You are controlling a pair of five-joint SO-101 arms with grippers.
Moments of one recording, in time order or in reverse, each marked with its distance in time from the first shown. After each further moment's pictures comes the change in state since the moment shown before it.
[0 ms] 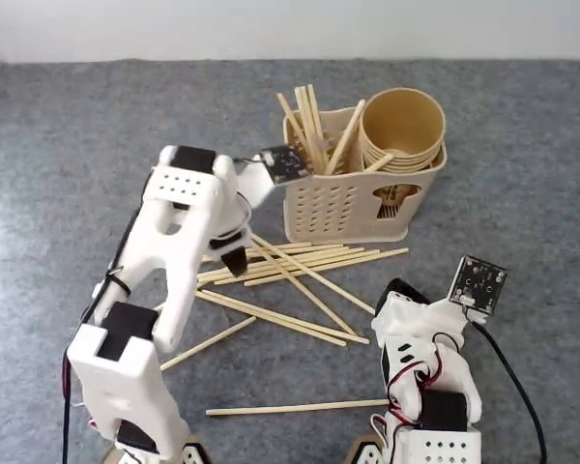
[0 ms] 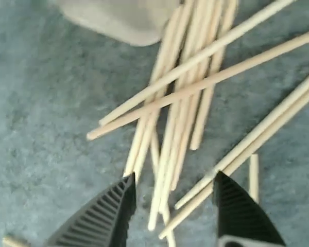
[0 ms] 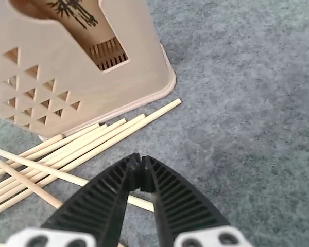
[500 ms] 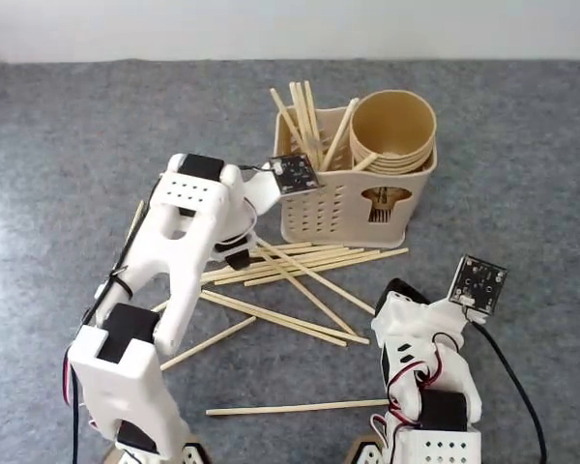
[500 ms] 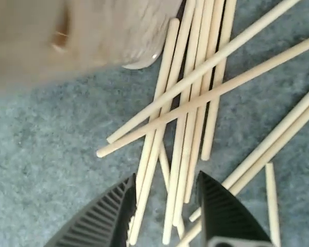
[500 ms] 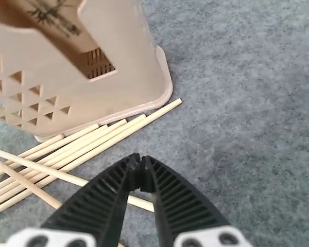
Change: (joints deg) left arm -2.5 -0.1 2.5 -5.2 -3.2; right arm -0.1 0.0 0.0 0.0 0.0
